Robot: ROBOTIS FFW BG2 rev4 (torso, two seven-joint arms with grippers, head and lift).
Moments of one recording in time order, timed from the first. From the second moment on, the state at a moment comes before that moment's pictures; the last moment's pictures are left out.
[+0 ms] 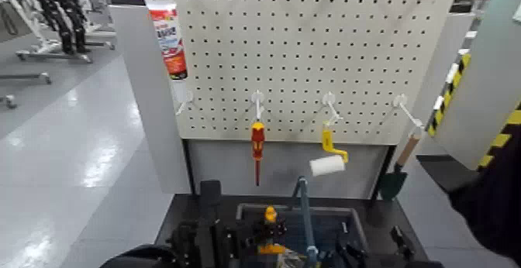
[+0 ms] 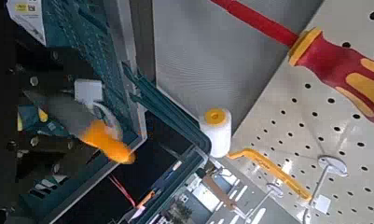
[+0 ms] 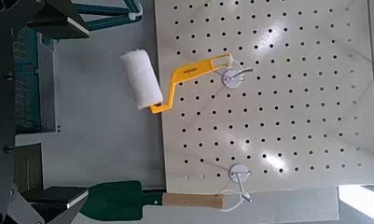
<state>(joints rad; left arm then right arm) -0.29 0.26 -0.51 -1.33 0.81 0.43 -0.51 0.31 -0.06 0.12 -1.65 -0.08 -0.33 -0.14</state>
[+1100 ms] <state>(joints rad) -0.04 0.23 -0.27 -1.72 0.30 0.23 -0.27 0.32 -0.06 0.12 -1.65 -0.08 -0.33 -0.14</state>
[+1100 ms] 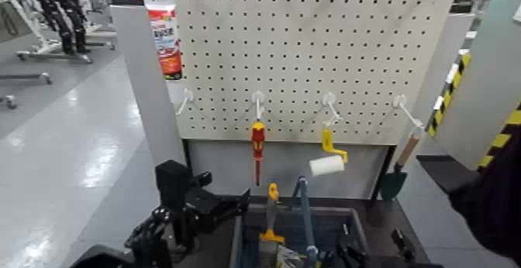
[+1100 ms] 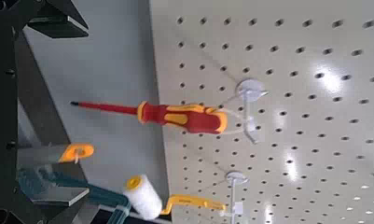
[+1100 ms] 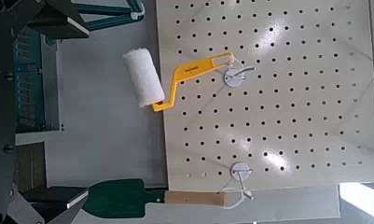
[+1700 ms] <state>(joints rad) 0.17 0.21 -0.20 -1.76 0.15 0.04 -0.06 0.33 -0.05 0.11 -1.65 -0.09 -0.34 -0.13</state>
